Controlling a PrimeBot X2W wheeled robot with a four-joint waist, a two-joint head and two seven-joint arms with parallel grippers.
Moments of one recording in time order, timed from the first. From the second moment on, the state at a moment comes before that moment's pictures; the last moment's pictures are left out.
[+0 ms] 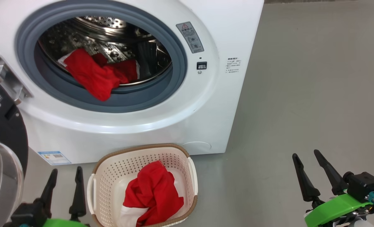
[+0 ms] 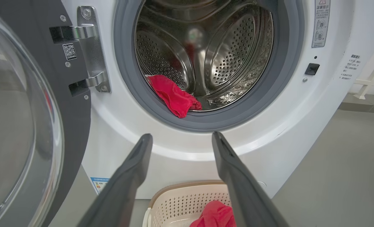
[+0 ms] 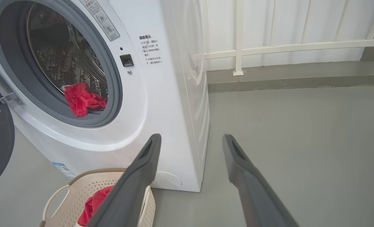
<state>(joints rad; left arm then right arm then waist) -0.09 0.07 0.02 0.27 -0.22 -0.13 -0.25 -0.08 -0.22 0.07 0.22 0.37 0.13 -0.25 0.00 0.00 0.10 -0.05</state>
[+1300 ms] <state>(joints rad) -0.69 0.12 -0.14 0.65 -0.09 -0.13 -0.12 -0.23 -0.17 0.08 0.19 0.35 0.13 -0.25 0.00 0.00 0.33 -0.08</state>
